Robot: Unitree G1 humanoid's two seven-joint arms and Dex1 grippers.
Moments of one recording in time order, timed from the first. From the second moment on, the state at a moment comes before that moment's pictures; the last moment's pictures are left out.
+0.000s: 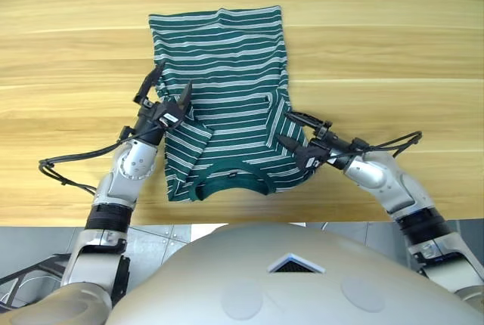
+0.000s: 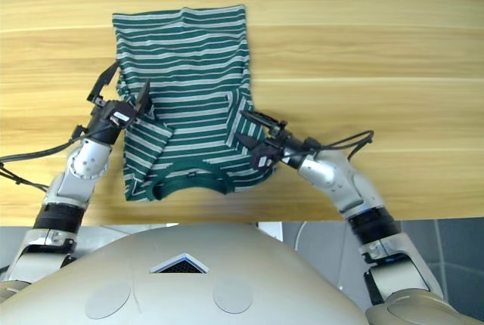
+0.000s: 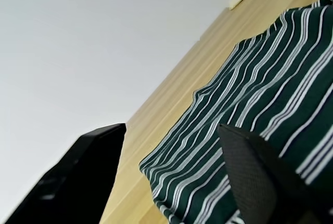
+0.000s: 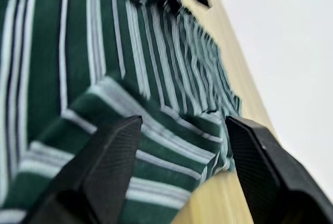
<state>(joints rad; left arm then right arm) 0.11 0.47 -0.11 0.30 0.45 -0.64 0.05 0.12 -0.60 0.37 0.03 -0.41 -0.66 0.28</state>
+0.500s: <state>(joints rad) 0.49 0.94 0.07 0.12 0.24 -0.75 -0.36 0.18 -0.83 0.09 0.15 -0.64 -0.66 0.17</state>
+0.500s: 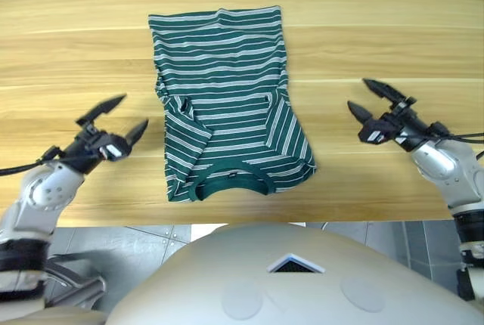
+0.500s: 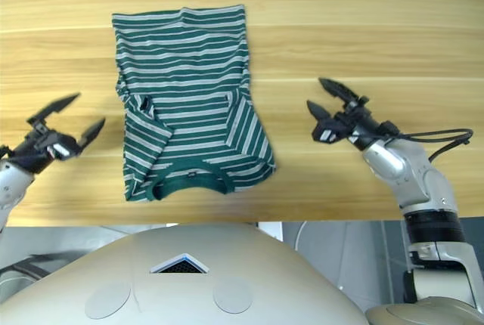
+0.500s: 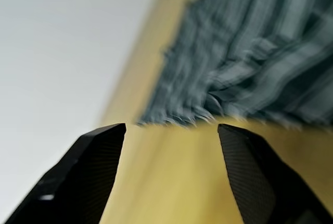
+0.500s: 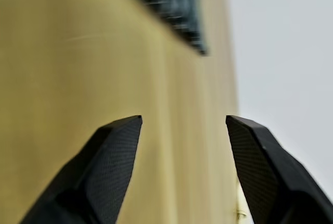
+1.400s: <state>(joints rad) 0.61 0.99 -0.06 -0.17 0.25 -0.69 -0.66 0.12 -0.85 0.16 0.00 -0.61 -0.68 0.33</state>
